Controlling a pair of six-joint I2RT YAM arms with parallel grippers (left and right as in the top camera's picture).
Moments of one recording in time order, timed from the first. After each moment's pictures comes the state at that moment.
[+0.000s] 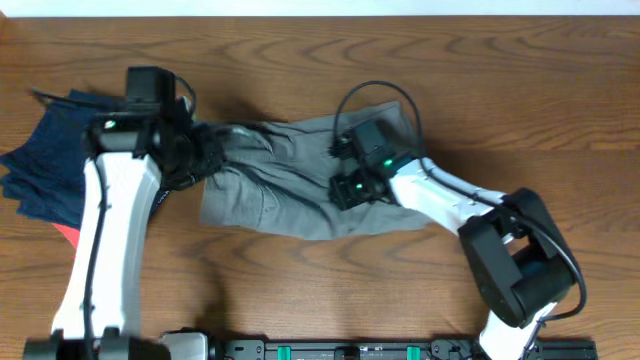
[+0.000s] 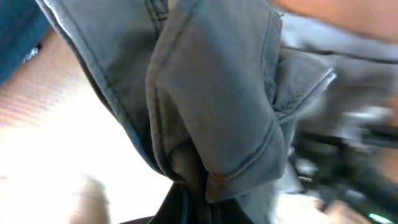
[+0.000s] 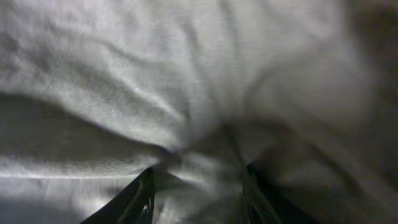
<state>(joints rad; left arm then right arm) 0.02 1.47 1.38 -1.18 0.23 -0.42 0.59 1.92 1.11 -0.38 -0.27 0.21</state>
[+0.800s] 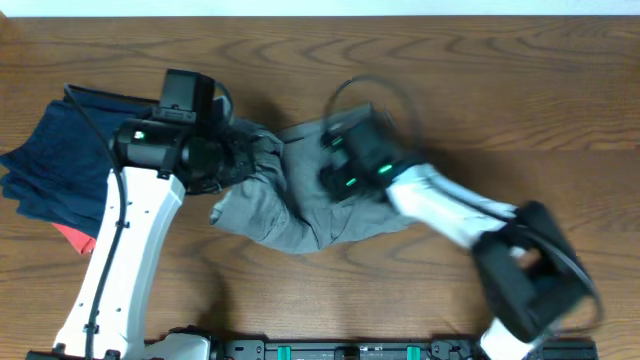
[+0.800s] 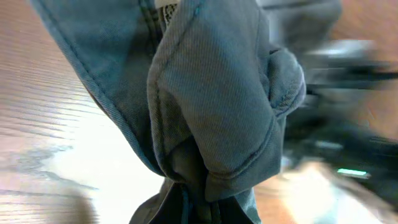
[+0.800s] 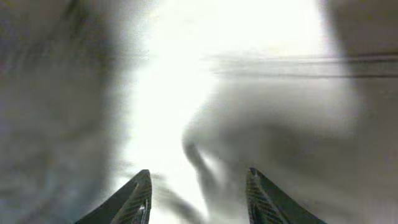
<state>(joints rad) -0.14 1.42 1.38 -1.19 0.25 -0.43 0.60 1.83 1.10 -0.28 -0.20 0.24</state>
